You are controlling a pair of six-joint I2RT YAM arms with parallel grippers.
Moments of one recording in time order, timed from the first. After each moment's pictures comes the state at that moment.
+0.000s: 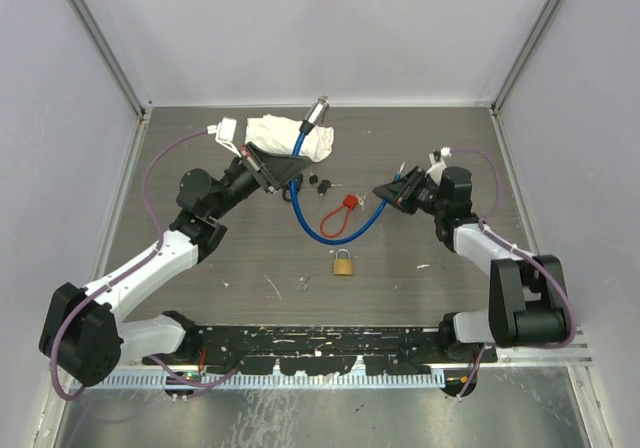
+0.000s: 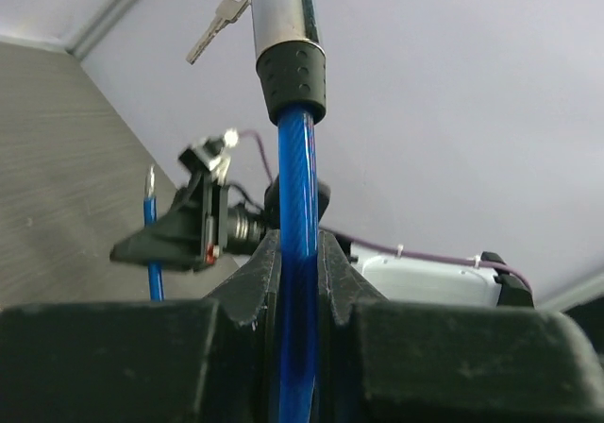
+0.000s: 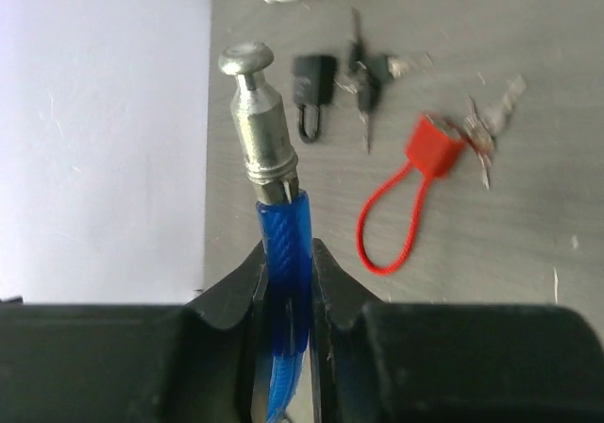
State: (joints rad) left arm -0.54 1.18 0.78 0.73 0.39 -1.04; right arm 0.07 1.39 0.54 0.46 -0.65 1.01
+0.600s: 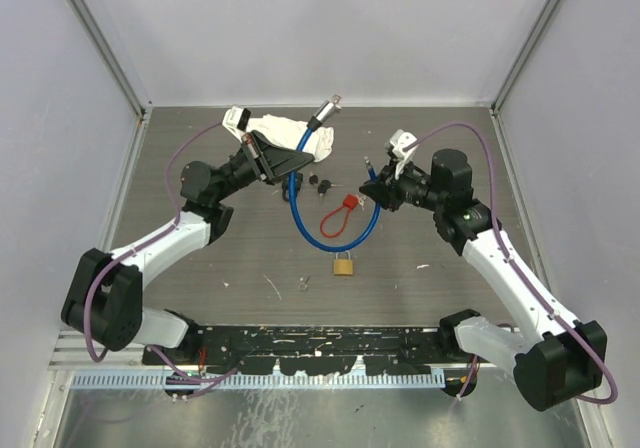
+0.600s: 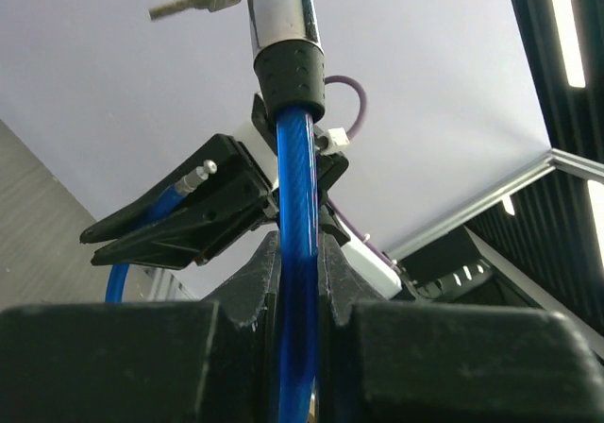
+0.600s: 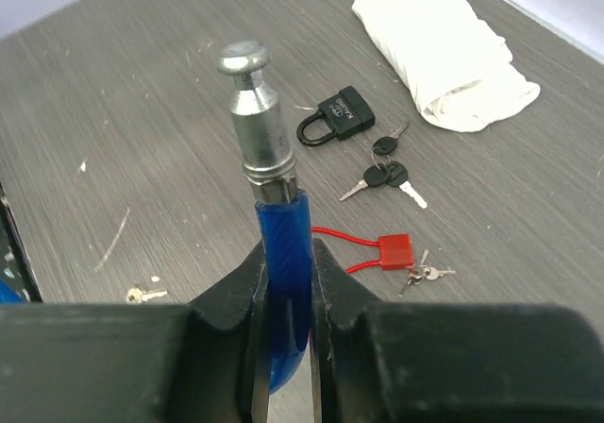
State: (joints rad) left arm -0.46 1.36 0.81 1.10 0.68 -1.48; right arm 0.32 1.05 0.87 -0.10 -0.61 -0.06
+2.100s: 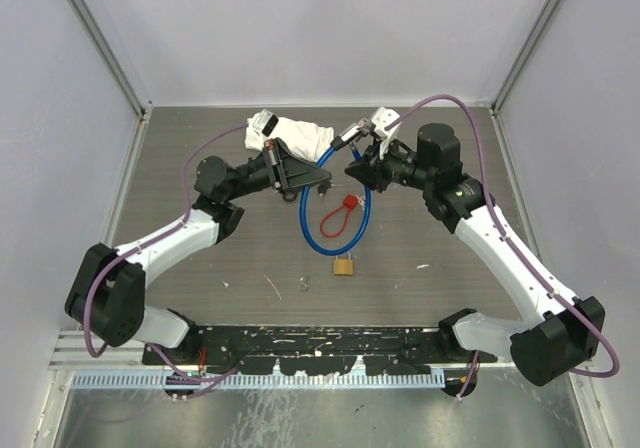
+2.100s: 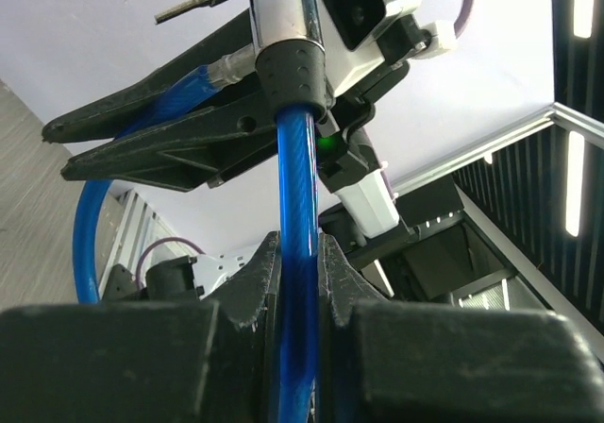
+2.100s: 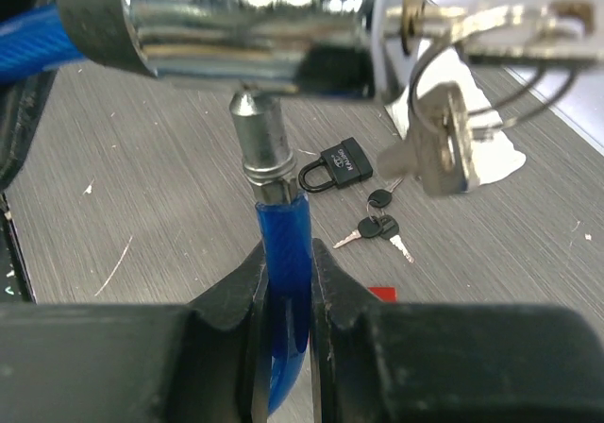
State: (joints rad) left arm -0.54 1.41 0.87 1.01 0.80 -1.53; right arm 0.43 1.18 1.12 -0.22 -0.57 -0.15
